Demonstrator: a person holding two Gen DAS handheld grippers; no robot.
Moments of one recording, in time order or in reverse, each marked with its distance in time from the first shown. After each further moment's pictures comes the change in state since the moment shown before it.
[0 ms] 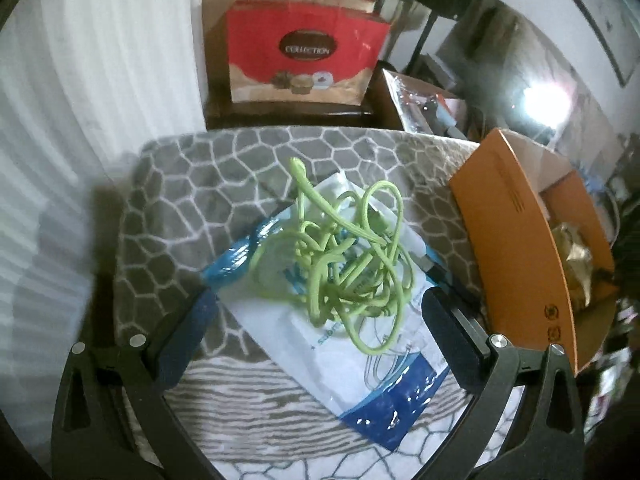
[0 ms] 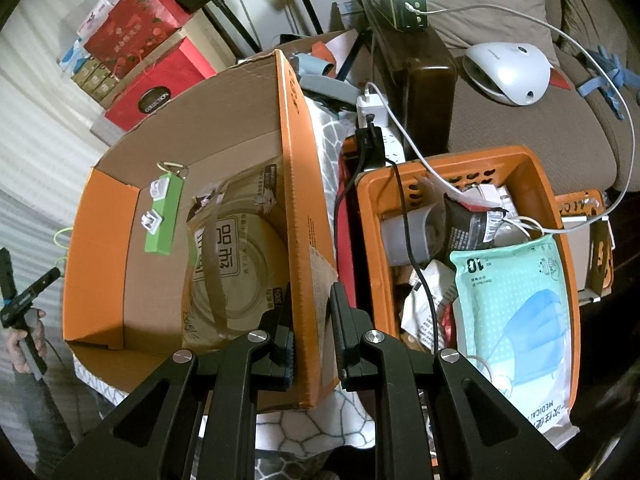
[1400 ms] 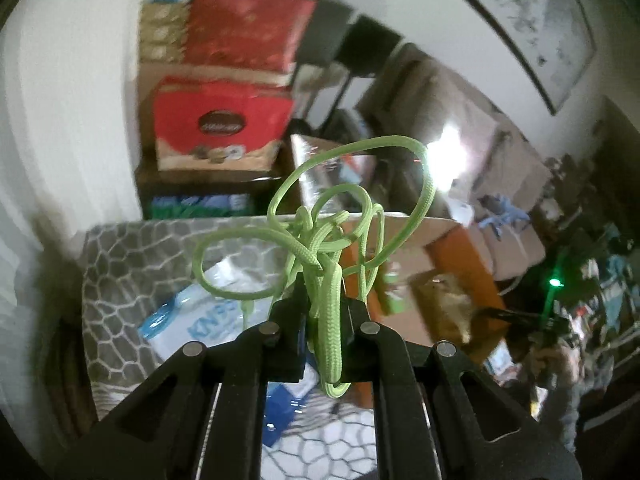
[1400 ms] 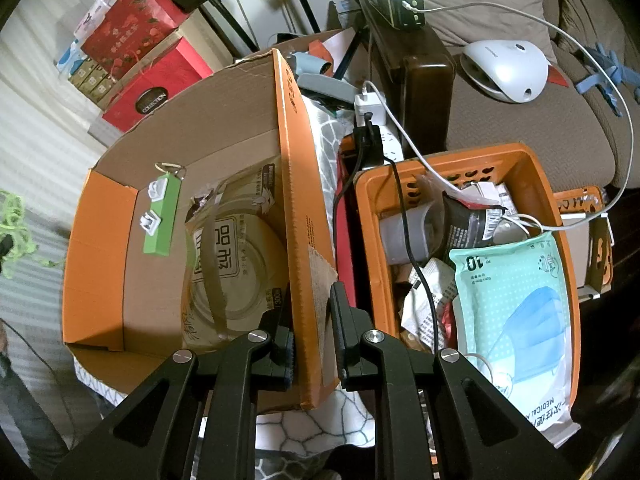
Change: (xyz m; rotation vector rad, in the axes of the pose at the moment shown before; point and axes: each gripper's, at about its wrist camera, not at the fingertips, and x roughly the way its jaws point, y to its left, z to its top) left arm -0.113 -0.072 0.046 0.068 -0.155 -0.260; right arm 0.000 -0.001 -0.002 0.011 -0.001 -0.006
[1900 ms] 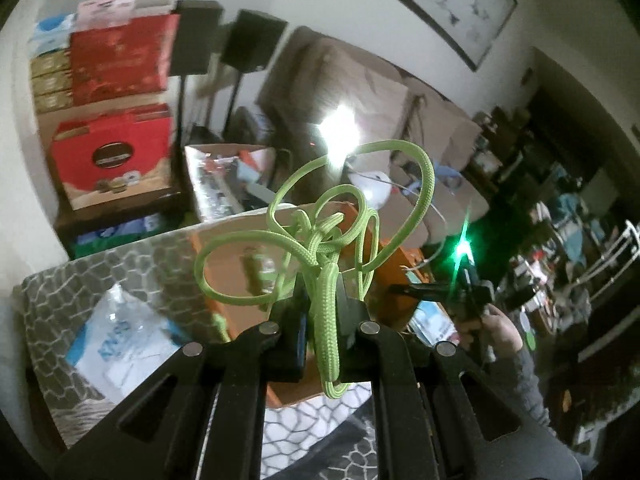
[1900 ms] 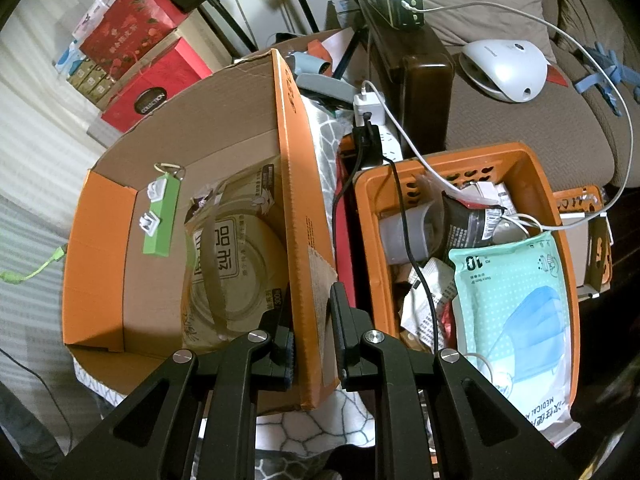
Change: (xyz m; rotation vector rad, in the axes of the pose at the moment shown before) left arm 0.001 -0.131 0.002 0.206 0.051 -0.200; right arm 0.000 -0.001 -0.001 0.004 0.000 -0.002
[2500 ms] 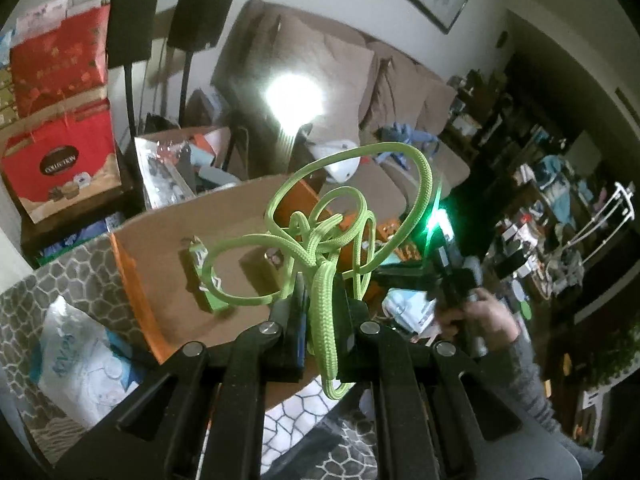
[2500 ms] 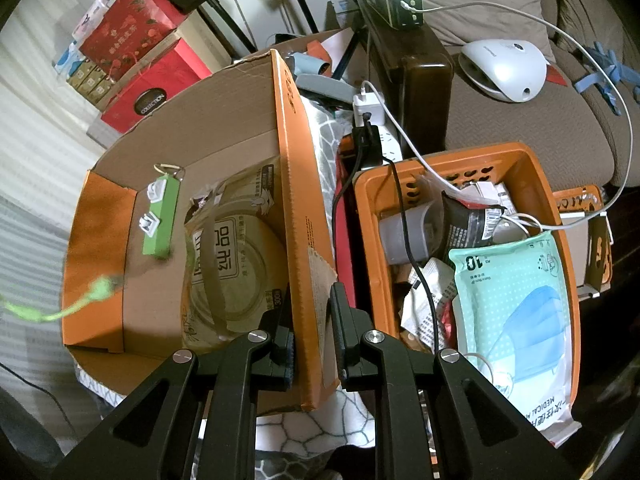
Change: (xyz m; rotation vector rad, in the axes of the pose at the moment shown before) left arm 0.069 -0.060 -0.009 0.093 0.098 -0.051; right arm 0.000 0.000 0.001 0.000 0.000 -0.002
